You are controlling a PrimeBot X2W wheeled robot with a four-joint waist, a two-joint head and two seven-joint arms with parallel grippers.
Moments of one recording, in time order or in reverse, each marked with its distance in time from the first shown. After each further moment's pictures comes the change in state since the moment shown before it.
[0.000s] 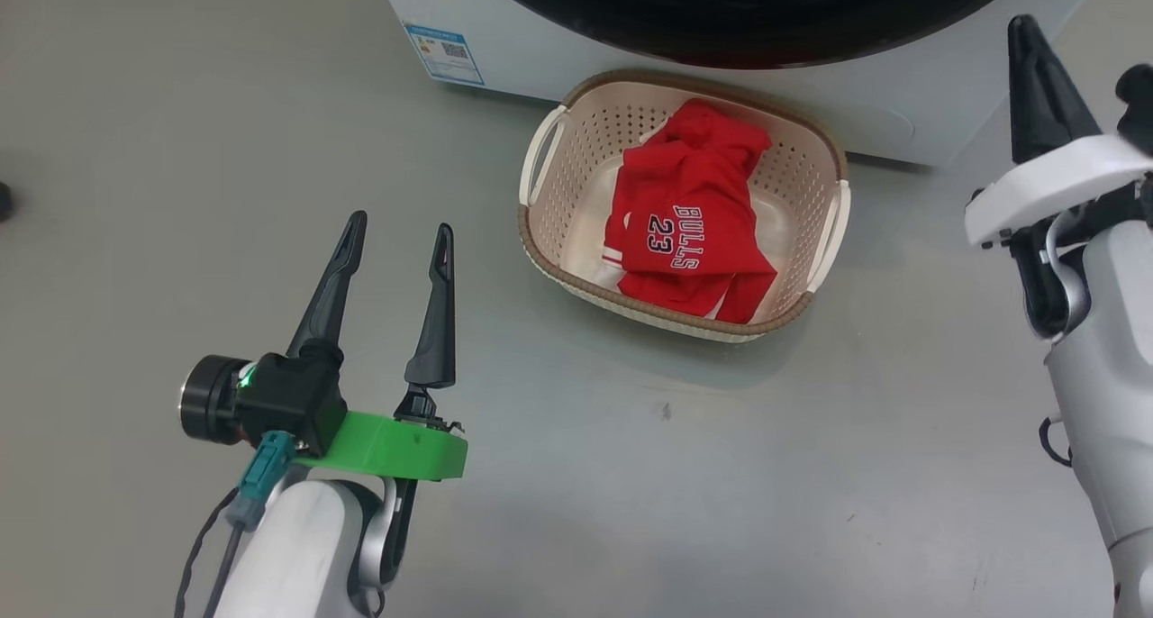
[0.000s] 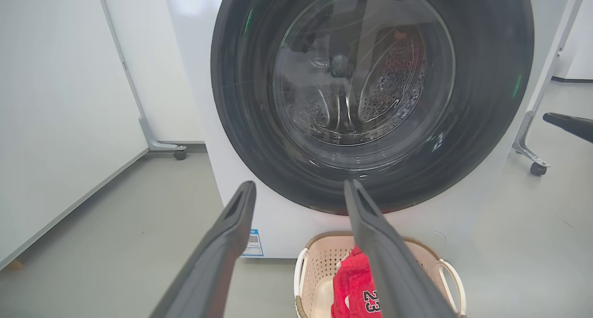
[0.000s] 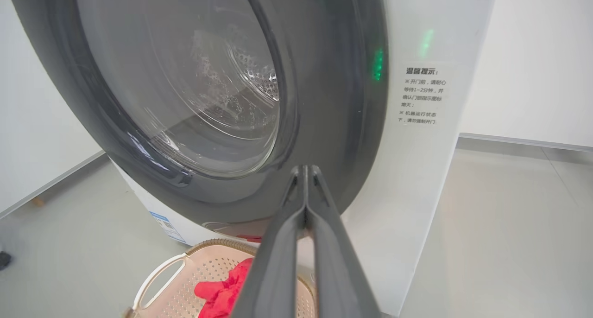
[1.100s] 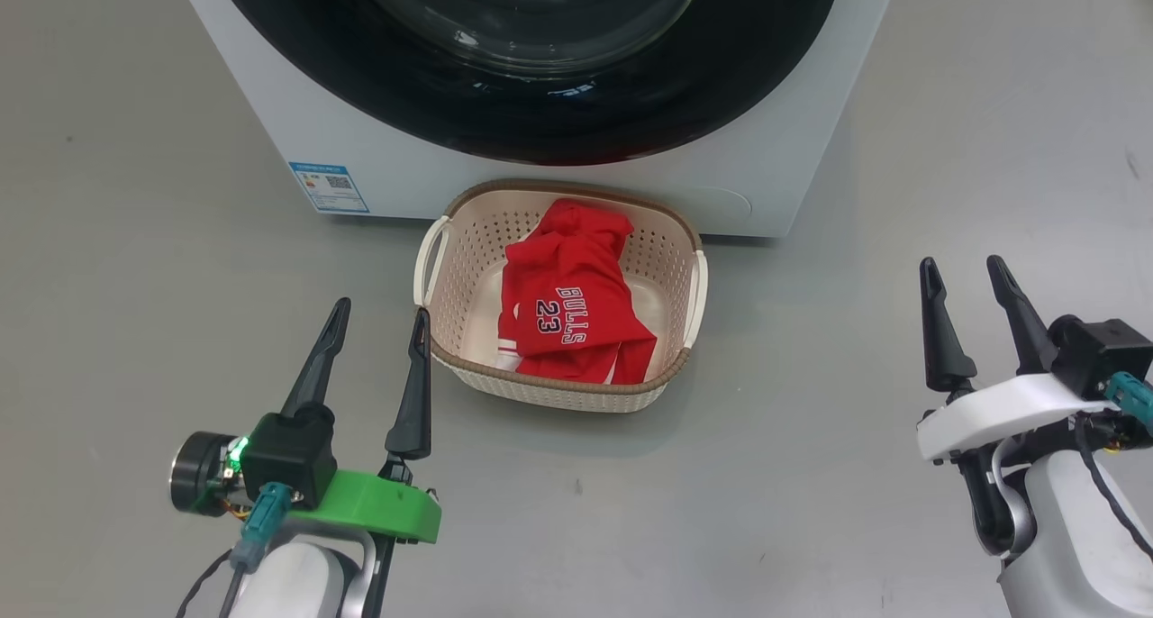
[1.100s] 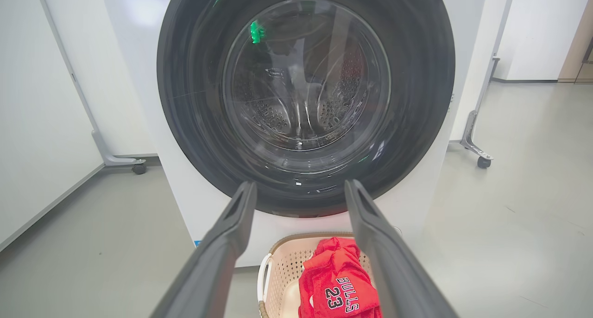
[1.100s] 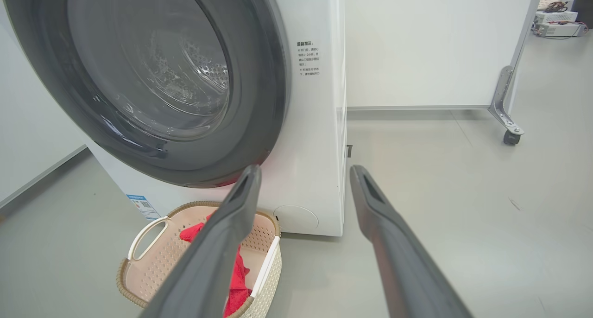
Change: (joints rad) left arm 0.097 0.036 0.013 0.065 0.012 -0.002 0.000; right arm 0.473 0.081 -0.057 -0.280 0.018 -0.044 -0.007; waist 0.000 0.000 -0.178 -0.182
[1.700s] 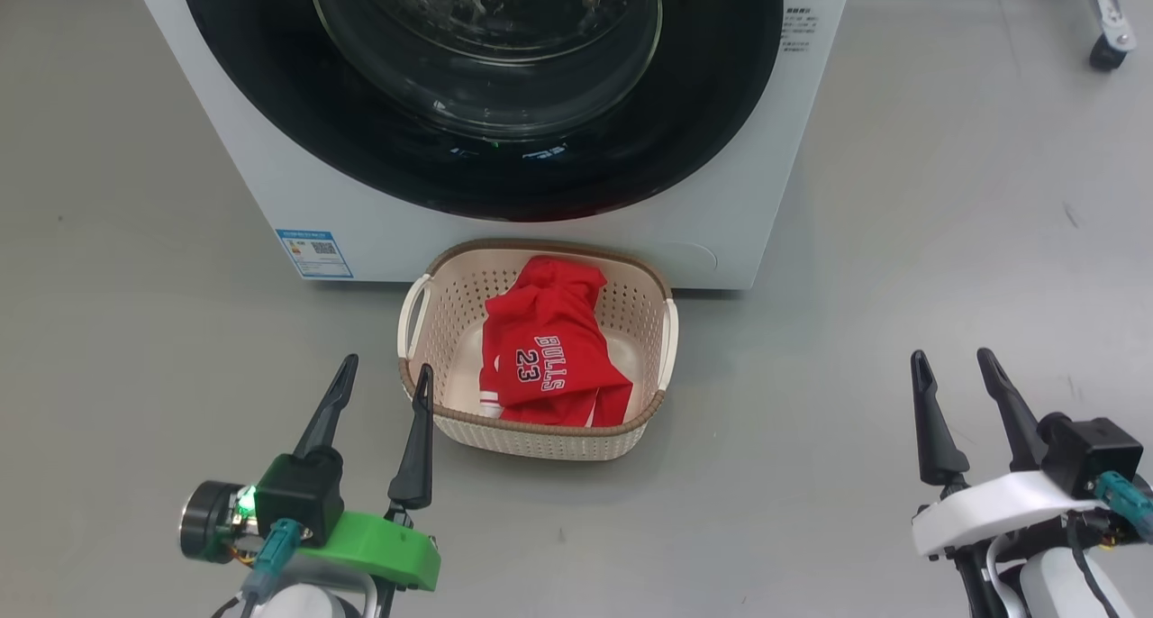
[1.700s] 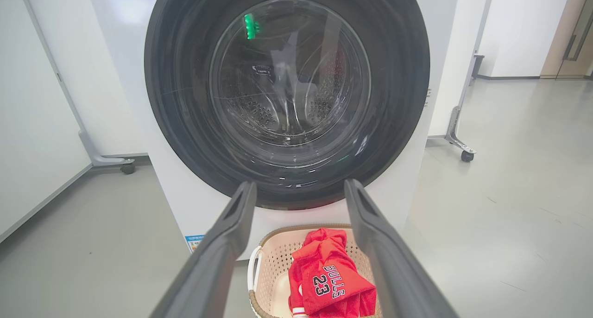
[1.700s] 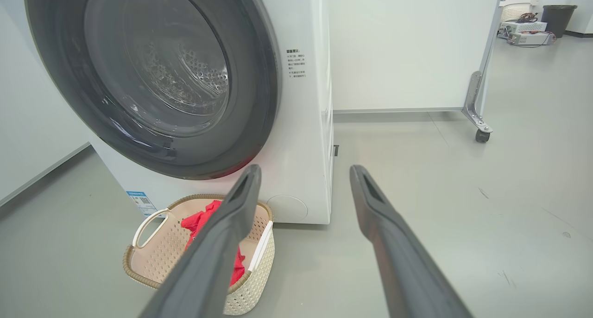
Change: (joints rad) left arm 0.068 0.005 -0.007 0.046 -0.002 -0.008 0.000; right arm 0.210 0.020 -0.004 -0.136 -0.013 -0.029 -0.001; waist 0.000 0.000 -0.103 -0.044
